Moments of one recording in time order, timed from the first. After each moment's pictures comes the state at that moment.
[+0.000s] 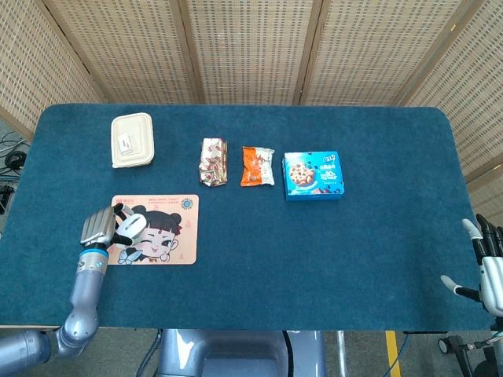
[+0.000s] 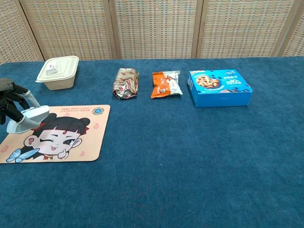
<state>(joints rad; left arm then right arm) -0.54 -1.49 -0.41 -1.67 0.43 1.11 0.64 0.05 -1.08 0.11 -1.57 -1.45 1.50 0.10</state>
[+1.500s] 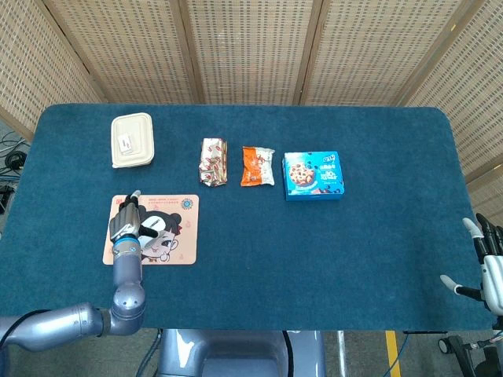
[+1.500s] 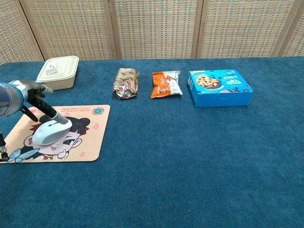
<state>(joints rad) -0.73 -1.68 -0.54 -1.60 0.14 1.35 0.68 0.06 -1.07 0.11 -1.56 -1.45 1.48 0.16</state>
